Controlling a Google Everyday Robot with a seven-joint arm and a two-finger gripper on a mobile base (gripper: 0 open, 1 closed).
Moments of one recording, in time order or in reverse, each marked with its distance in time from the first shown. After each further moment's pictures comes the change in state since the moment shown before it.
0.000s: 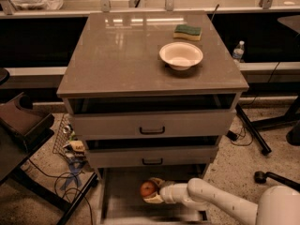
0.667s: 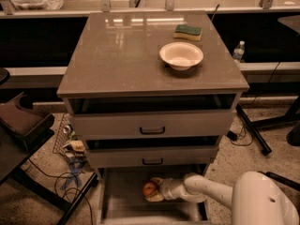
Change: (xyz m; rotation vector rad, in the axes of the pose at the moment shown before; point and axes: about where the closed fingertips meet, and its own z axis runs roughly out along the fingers) arm 0.056 -0.025 0.025 -0.046 0.136 -0.019
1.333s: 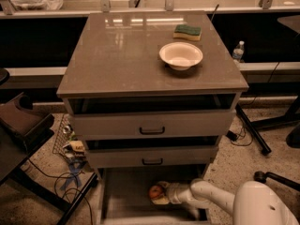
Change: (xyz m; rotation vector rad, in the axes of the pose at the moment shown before) arm 0.043 -0.003 -0.003 0.027 -0.017 0.105
